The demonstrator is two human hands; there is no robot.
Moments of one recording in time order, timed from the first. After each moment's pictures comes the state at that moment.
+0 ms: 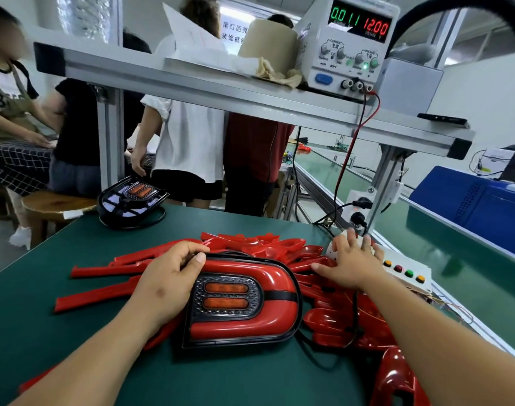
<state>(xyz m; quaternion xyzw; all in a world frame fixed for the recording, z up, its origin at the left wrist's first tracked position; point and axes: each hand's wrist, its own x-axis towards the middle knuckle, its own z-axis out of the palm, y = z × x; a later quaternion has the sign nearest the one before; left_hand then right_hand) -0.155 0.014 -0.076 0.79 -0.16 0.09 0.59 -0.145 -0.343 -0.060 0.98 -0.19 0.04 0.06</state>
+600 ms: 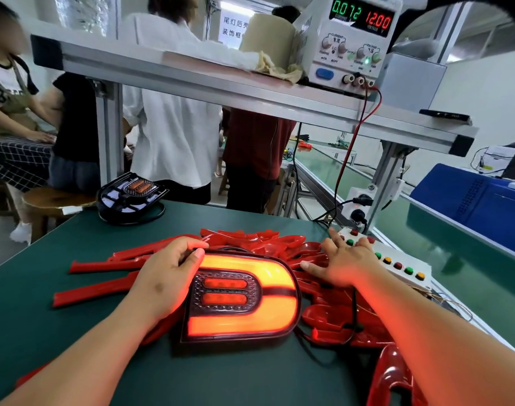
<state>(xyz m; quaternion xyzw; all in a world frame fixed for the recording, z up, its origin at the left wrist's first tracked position) -0.148 0.016 -0.078 0.81 -0.17 0.10 0.55 -0.143 -0.330 -0.053 0.98 -0.13 -0.03 0.17</state>
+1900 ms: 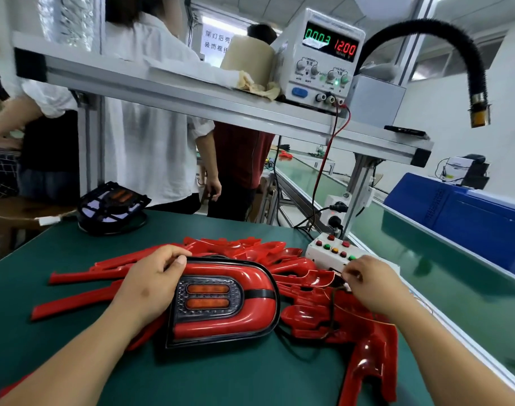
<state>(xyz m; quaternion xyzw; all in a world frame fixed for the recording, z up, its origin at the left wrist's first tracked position) -0.152 0.014 -0.075 0.81 -0.16 0.10 0.55 -0.241 -0.349 -0.033 0.98 -0.12 0.17 -0.04</state>
